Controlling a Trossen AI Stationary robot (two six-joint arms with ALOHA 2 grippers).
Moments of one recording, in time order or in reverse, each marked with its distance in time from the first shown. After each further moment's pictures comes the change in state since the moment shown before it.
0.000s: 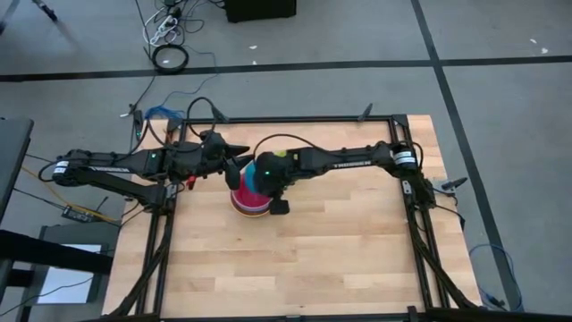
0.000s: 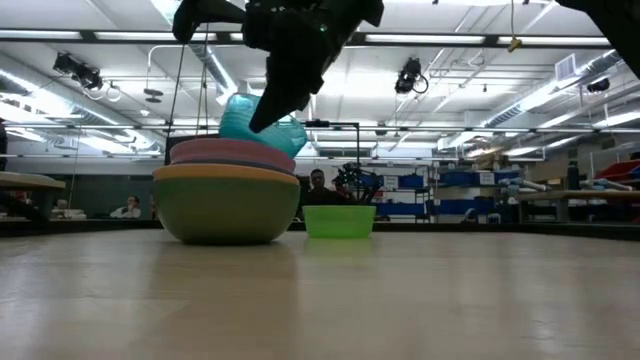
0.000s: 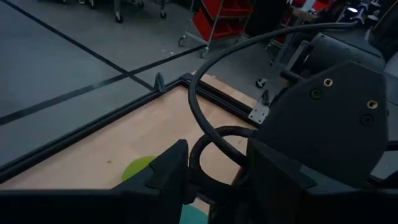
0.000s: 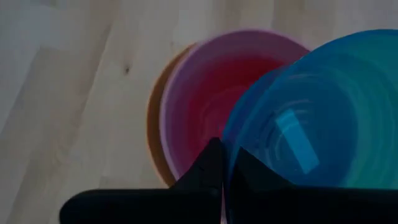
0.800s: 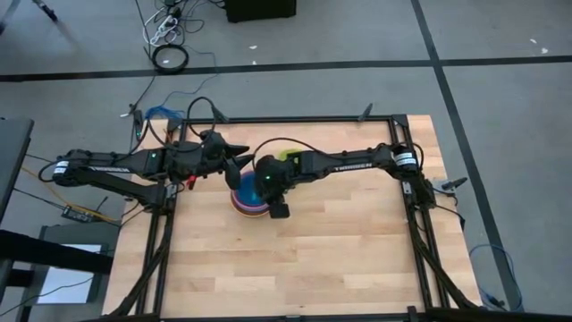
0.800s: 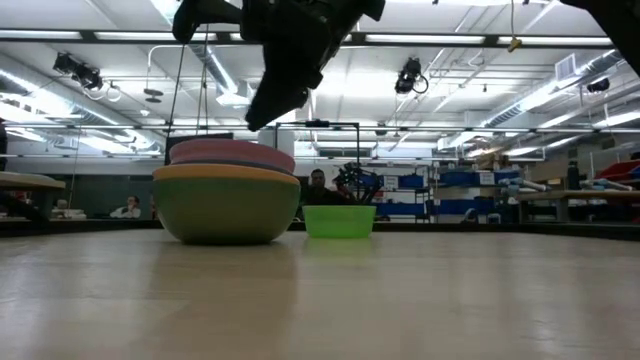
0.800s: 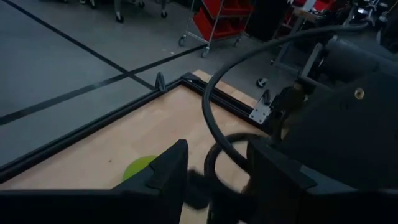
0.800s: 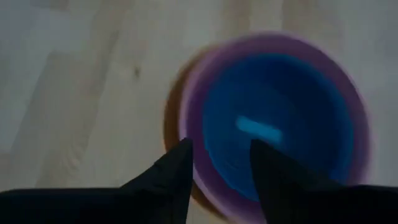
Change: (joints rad) left arm 0.000 0.000 0.000 -0.003 0.002 -0.001; right arm 0.020 -0.006 0.001 0.000 0.013 0.035
